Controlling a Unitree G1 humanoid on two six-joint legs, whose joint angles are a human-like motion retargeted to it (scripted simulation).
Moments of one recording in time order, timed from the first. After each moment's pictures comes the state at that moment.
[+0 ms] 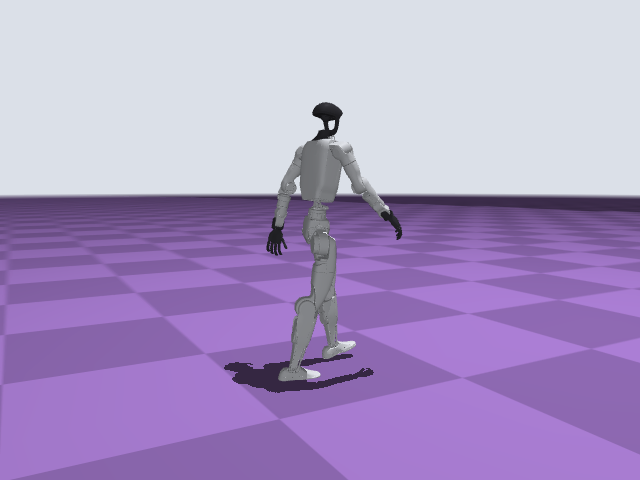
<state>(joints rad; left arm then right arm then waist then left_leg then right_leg) 0.31 0.32 -0.19 1.24 0.00 0.05 -0.27 -0.48 -0.31 0.34 0.99 -0.21 -0.01 -0.03 0.38 -0.16 0.14 -0.26 0.00 0.33 0.05 -0.06 0.02 0.17 -0.08 0.05 -0.01 -0.18 0.16</state>
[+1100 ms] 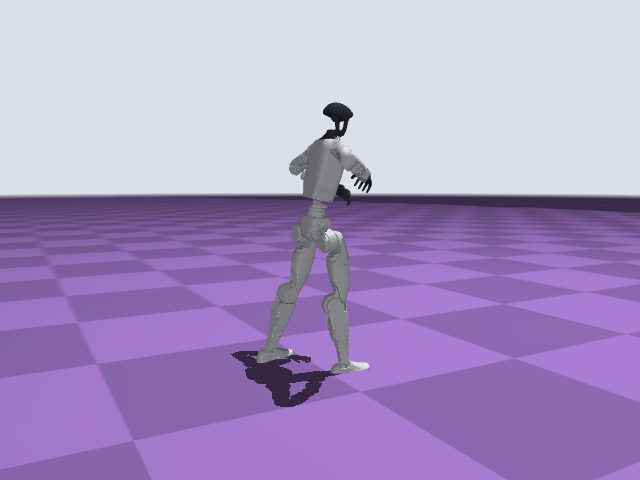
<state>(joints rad) 0.20 1.13 -0.48 -0.37 0.09 -0.42 0.00 0.49 -1.23 0.06 -0.73 -0.28 -0.43 0.03 -0.12 -0.04 0.16 0.19 -0.01 0.09 0.09 -0.40 -0.08 -0.15 -0.13 -0.14 -0.09 0.08 0.26</state>
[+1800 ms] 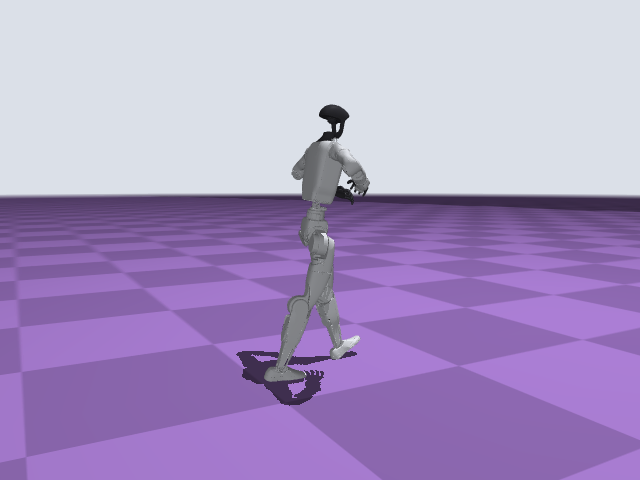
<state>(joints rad) -0.02 1.15 -0.76 -0.27 0.26 -0.54 0.34 0.19 -1.20 0.50 -0.53 -0.49 -0.52 -0.32 0.14 -0.08 0.13 -0.30 -0.01 0.38 -0.09 -0.17 -0.12 0.24 -0.06 0.07 0.00 -0.23 0.24</state>
